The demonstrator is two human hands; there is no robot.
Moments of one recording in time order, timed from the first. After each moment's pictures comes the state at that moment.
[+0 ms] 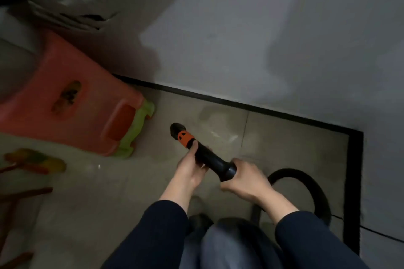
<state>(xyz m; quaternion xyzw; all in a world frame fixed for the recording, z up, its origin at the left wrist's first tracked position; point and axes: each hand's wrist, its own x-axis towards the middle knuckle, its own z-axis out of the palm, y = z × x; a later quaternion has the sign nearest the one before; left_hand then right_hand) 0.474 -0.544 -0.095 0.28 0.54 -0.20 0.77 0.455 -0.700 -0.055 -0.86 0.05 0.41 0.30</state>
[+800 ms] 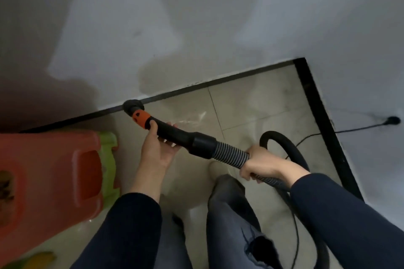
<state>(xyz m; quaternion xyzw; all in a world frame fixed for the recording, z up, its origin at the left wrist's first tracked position) 0.582 -0.487 -0.105 0.37 0.44 -0.30 0.76 0.453 -0.697 -0.075 -0.71 0.33 0.45 0.44</state>
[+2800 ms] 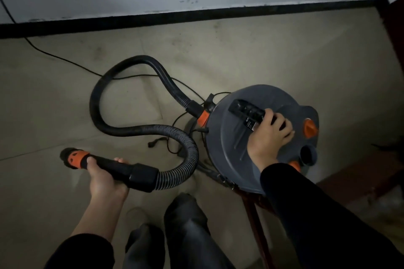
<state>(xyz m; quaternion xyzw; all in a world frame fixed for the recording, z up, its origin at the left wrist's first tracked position) 0.194 -0.470 -0.107 0.69 0.15 -0.60 0.38 -0.098 -0.365 -0.074 -0.26 0.97 0.02 0.02</state>
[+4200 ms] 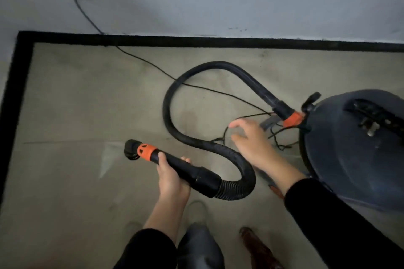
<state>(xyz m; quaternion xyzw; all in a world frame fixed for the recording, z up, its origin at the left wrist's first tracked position) 0.043 -0.474 -0.151 0.63 0.19 -0.63 0.42 -0.142 -0.490 -0.077 -0.52 0.76 -0.11 0.37</state>
